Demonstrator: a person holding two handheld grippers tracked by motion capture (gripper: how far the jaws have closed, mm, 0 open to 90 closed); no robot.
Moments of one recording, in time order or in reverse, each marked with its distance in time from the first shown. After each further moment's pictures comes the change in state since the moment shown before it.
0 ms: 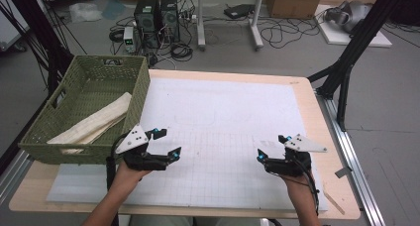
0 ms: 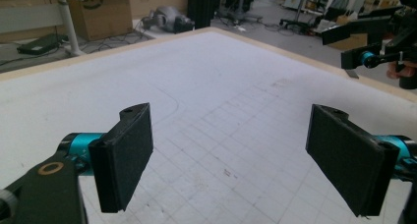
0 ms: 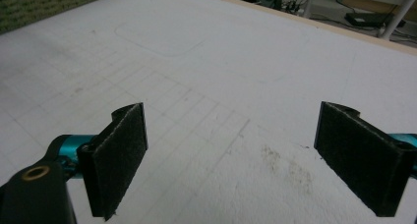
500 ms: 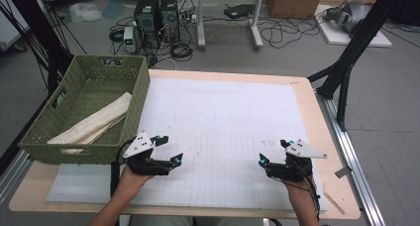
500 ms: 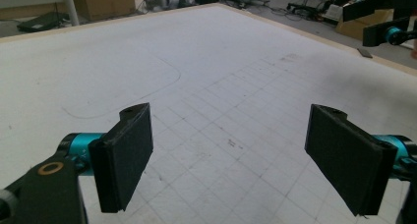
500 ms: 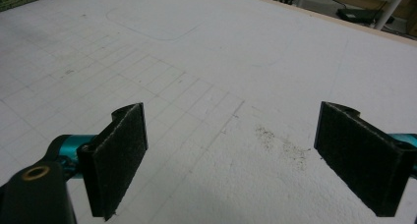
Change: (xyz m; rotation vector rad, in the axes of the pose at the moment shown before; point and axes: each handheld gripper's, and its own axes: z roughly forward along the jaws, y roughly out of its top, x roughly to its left) left arm 0.002 -0.023 0.007 0.054 0.023 -0.029; right arm 0.002 -0.012 -0.004 0.012 -0.030 -0.007
